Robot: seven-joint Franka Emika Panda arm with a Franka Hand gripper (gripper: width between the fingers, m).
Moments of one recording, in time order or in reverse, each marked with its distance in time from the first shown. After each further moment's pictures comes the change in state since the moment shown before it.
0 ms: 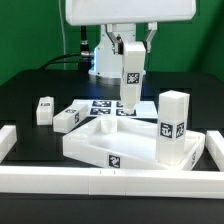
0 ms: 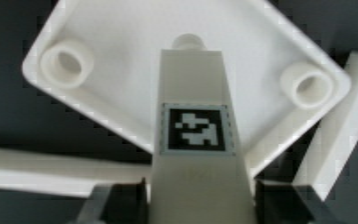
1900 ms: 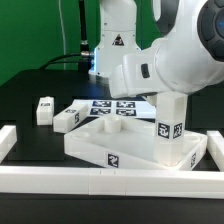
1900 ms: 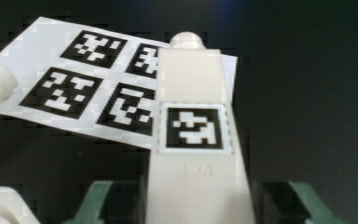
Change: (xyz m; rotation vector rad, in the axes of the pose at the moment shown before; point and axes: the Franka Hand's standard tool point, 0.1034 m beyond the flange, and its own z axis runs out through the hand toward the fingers) arm -0.085 -0.074 0.077 0.080 -1.246 -0.052
